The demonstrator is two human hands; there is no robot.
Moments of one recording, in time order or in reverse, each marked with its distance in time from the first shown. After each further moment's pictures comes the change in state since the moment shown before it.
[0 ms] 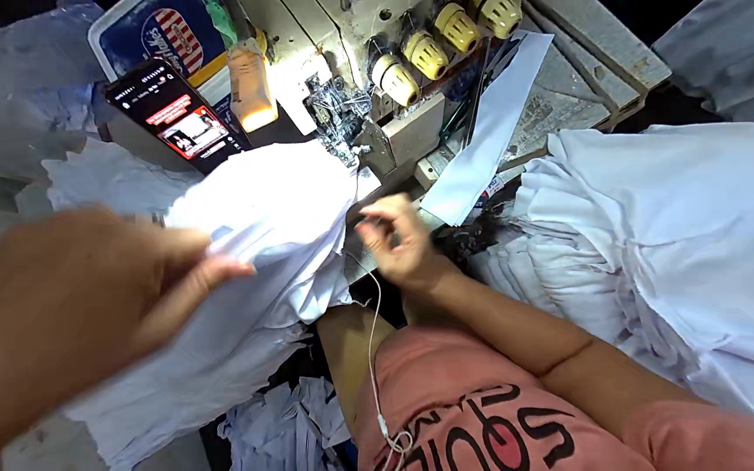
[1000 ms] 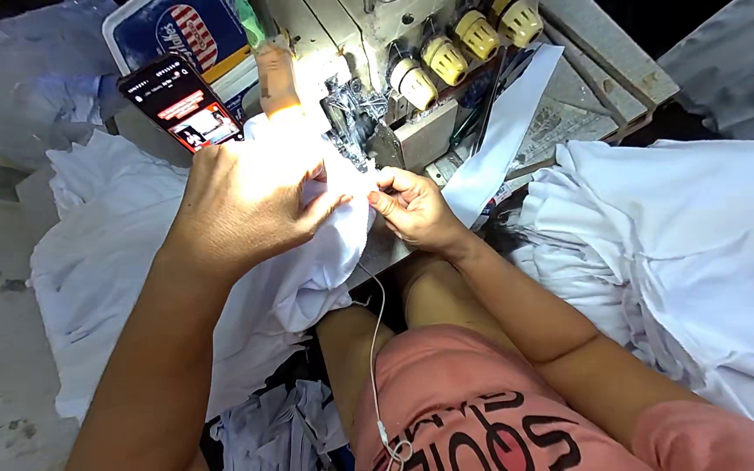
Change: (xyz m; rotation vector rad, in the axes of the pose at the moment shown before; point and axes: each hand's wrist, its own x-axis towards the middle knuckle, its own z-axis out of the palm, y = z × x) left_hand 0.087 0.022 0.041 0.022 0.518 0.200; right_hand 0.055 0.010 -0.021 0.445 -0.222 0.161
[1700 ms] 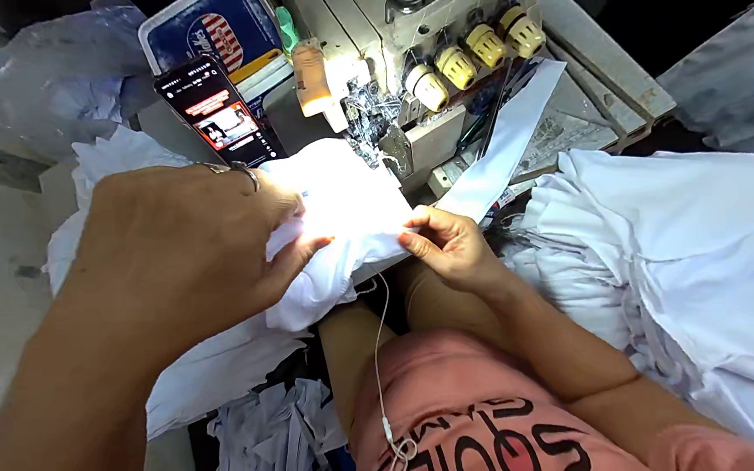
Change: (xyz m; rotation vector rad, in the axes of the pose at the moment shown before) left_hand -0.052 0.015 -0.051 0.091 -0.003 -0.004; right_hand -0.046 -0.044 -0.007 -0.150 -0.059 0.113
